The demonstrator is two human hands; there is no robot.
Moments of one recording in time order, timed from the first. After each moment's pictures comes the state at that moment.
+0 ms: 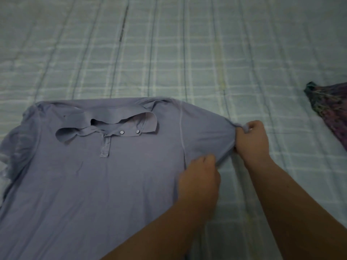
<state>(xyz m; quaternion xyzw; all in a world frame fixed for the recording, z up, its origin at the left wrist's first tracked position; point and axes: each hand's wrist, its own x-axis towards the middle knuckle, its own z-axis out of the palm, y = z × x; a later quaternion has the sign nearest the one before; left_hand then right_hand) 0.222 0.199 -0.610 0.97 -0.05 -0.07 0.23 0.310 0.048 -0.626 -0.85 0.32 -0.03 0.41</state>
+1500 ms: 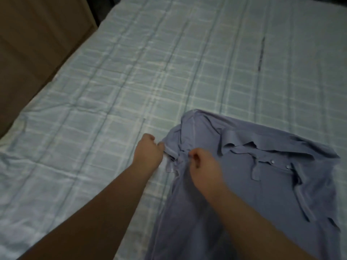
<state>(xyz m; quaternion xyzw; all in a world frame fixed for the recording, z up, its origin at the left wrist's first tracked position) 0.273 0.771 -0.617 0.82 0.35 -0.09 0.45 0.271 0.589 -0.612 -0.92 -0.04 0.14 0.35</state>
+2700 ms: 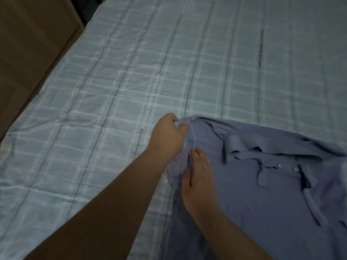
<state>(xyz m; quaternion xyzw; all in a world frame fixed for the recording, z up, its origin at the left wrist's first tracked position) 0.349 0.759 -0.560 0.86 0.20 -0.02 0.47 0.254 0.631 -0.623 -0.93 -0.02 0.09 0.36</state>
